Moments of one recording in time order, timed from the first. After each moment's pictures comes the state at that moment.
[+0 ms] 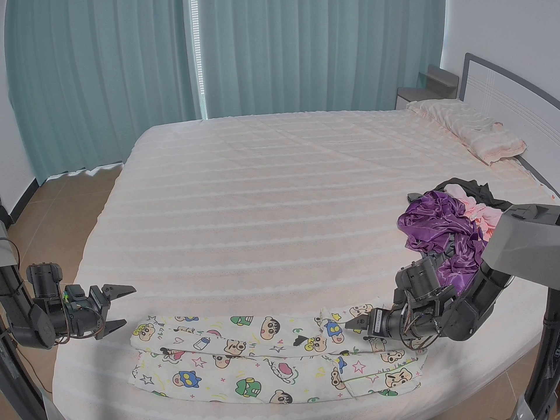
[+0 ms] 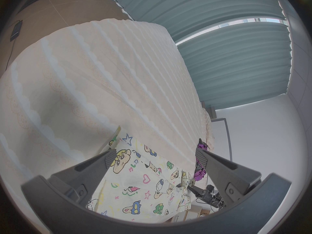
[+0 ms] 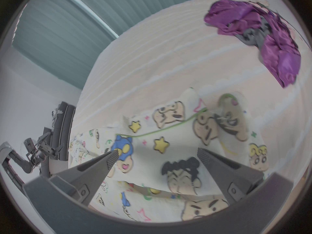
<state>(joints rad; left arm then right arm) 0.33 2.04 -0.27 -1.05 -0.72 -0.76 0.45 2.18 -0.64 -0.63 0.11 0.63</state>
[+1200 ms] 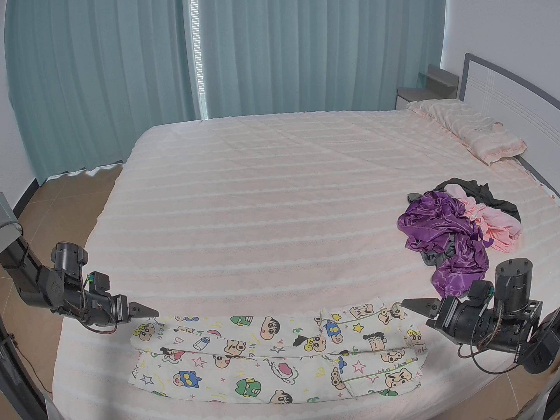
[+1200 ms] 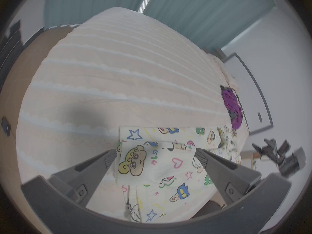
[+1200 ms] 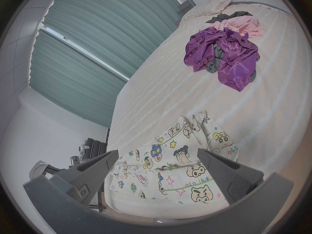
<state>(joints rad) 0.22 2.02 -0.62 -0.30 -0.58 0.03 0.38 1.70 -0.13 -1.04 0.13 0.84</state>
